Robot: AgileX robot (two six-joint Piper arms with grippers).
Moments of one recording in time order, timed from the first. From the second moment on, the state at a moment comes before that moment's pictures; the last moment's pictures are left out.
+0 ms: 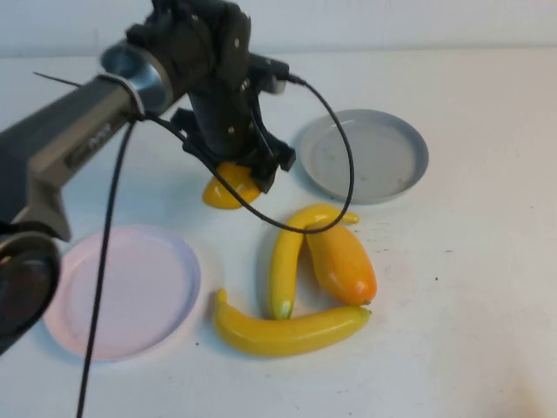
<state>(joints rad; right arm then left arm) 0.07 -0.01 0.02 0.11 0.39 0.05 -0.53 2.15 -2.02 0.05 1.22 0.01</state>
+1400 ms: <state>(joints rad) 0.07 -0.01 0.02 0.12 0.39 0.05 -0.31 1.75 -1.18 0.12 1.04 -0.07</state>
